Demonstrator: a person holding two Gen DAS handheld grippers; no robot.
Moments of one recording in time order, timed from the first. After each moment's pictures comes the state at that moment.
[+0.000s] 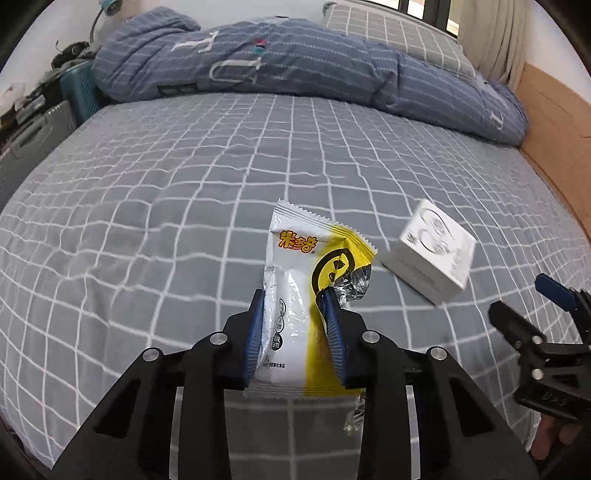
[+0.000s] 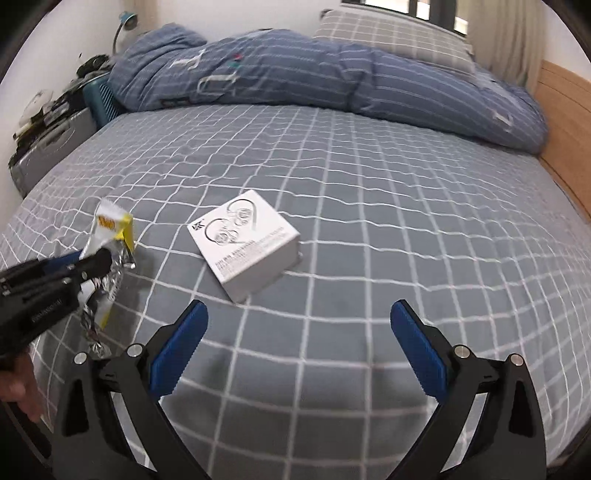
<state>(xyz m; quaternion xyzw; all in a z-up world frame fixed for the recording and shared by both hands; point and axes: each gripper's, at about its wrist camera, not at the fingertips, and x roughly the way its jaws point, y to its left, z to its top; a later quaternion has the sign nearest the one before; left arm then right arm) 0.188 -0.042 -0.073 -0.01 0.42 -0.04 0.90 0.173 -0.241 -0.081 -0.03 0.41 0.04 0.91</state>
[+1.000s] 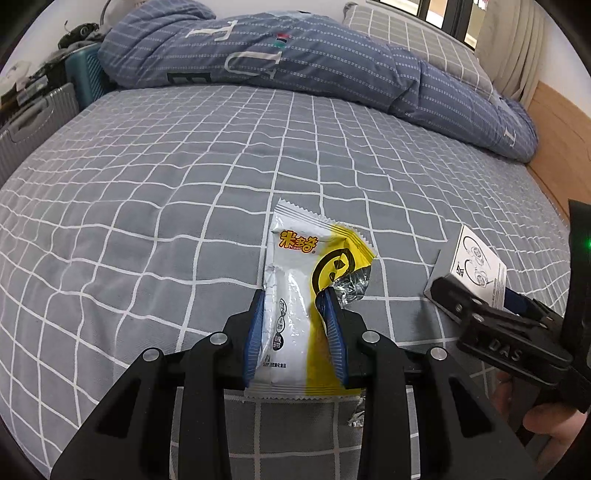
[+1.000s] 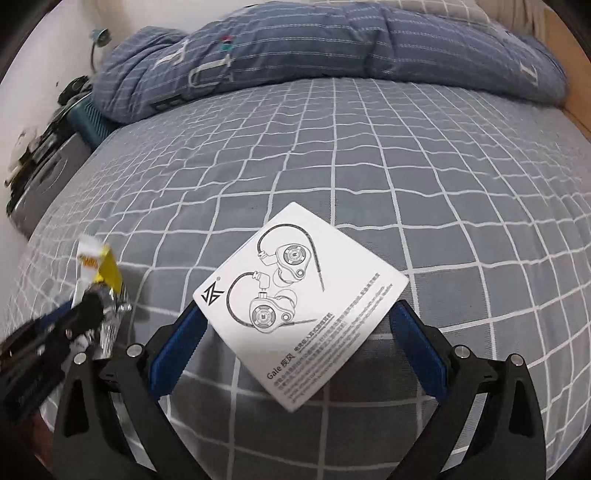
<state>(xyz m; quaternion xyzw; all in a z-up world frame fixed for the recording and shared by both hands) 0.218 -0.010 -0.085 -0.04 0.43 -0.04 0.90 0.249 -0.205 -0.119 0.07 0.44 0.04 0.89</state>
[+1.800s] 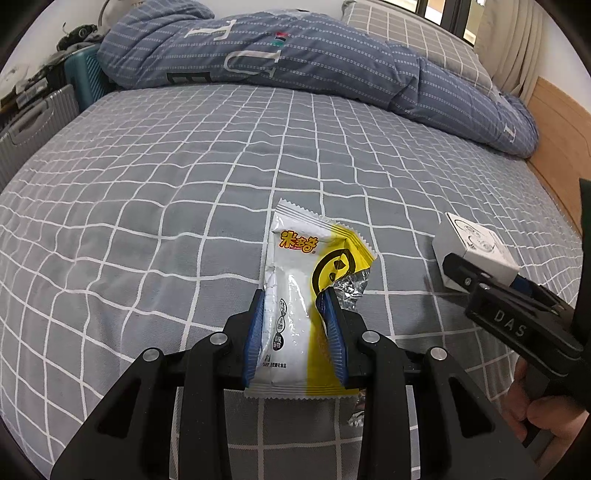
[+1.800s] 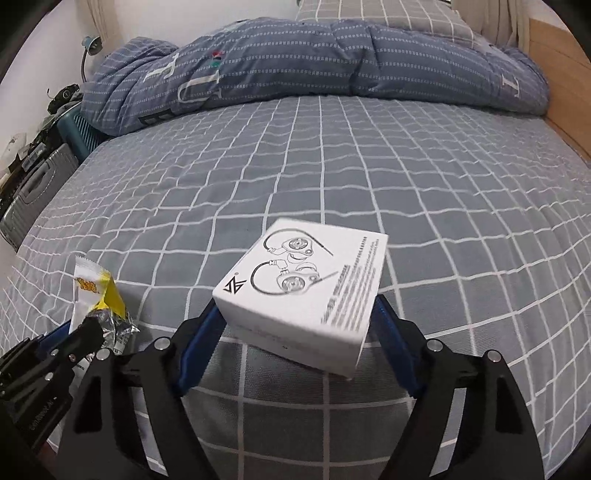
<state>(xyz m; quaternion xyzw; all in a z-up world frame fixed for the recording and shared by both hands) 0.215 -0.009 -0.079 -0.03 0.43 -0.04 0.90 0.241 -0.202 -0.097 0.06 0.42 0.02 0.91</state>
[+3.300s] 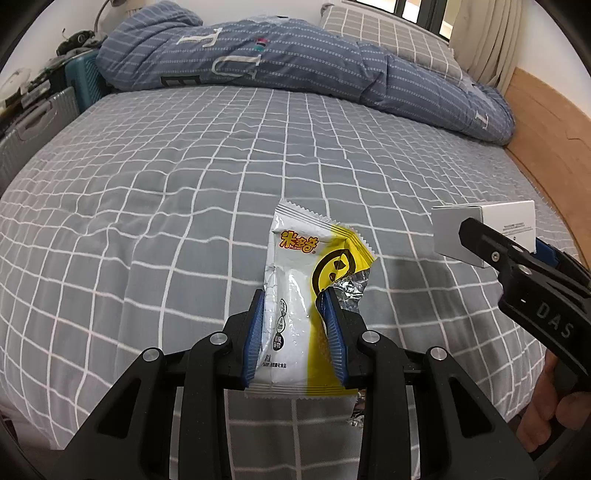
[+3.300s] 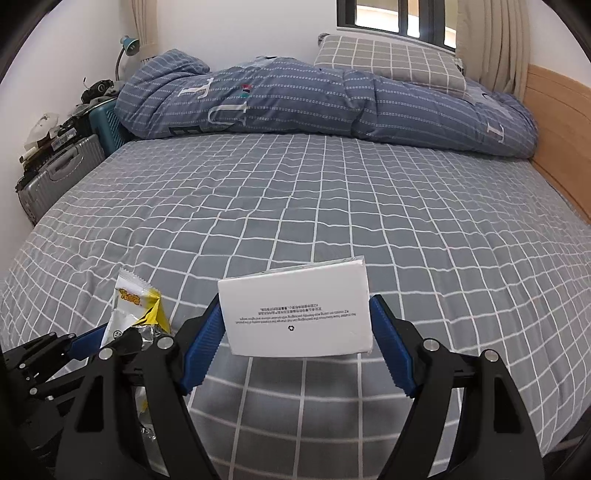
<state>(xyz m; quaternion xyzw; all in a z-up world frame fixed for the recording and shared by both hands) 0.121 -0.034 -0.063 -0.03 0.43 -0.06 0.90 0.127 -0.206 -0.034 0.00 0.36 0.03 0.93</state>
